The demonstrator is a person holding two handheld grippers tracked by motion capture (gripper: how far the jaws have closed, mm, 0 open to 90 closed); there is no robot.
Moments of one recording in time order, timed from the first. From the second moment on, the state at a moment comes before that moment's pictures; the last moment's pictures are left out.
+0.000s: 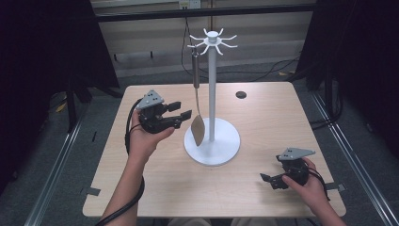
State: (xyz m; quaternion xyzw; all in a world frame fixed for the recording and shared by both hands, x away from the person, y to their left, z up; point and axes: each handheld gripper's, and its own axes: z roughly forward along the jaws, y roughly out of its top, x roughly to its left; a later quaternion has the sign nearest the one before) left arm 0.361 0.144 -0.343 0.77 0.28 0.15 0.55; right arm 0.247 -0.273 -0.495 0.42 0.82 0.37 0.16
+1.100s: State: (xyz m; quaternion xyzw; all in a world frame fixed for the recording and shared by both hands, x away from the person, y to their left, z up) left arm 0.348 0.160 -0.402 0.79 0.33 0.16 0.49; right arm 0.247 -0.273 -0.494 0.42 0.82 0.37 0.16
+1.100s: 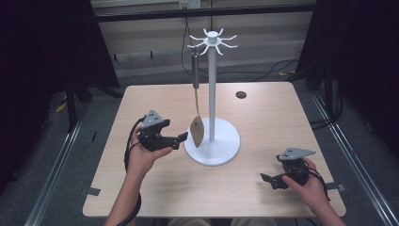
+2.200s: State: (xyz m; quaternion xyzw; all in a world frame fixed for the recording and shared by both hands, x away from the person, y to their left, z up) left arm 0.339 0.176 -0.445 0.79 0.35 0.15 0.49; right arm 0.247 -0.273 -0.494 0.42 0.82 0.37 0.16
